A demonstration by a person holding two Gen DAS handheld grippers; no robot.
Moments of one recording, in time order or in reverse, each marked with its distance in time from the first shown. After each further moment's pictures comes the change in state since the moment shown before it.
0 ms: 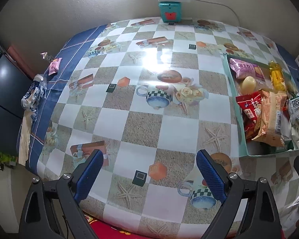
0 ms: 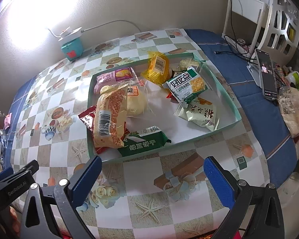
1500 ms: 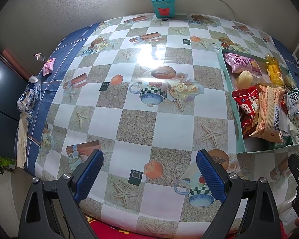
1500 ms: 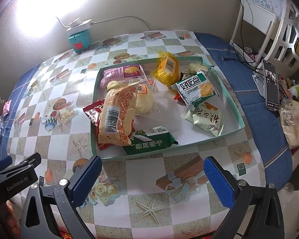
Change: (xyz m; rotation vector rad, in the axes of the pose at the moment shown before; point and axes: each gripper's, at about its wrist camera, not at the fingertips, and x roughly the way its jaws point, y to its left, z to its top) left arm 0.006 -0.009 0.002 0.030 0.034 -0.016; right arm 0.002 0.017 0.000 -0.084 0.012 -0.016
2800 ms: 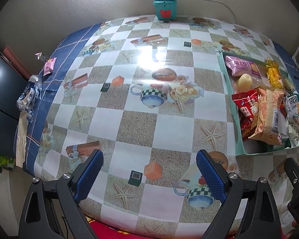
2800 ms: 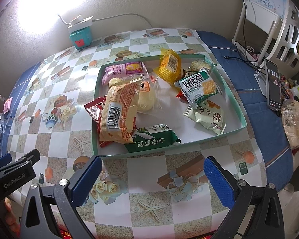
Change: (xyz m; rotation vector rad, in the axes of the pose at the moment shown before) left arm -0.005 0.001 0.000 -0.005 -0.027 -0.009; right arm 0.003 0.003 -0.002 -0.010 0.008 0.003
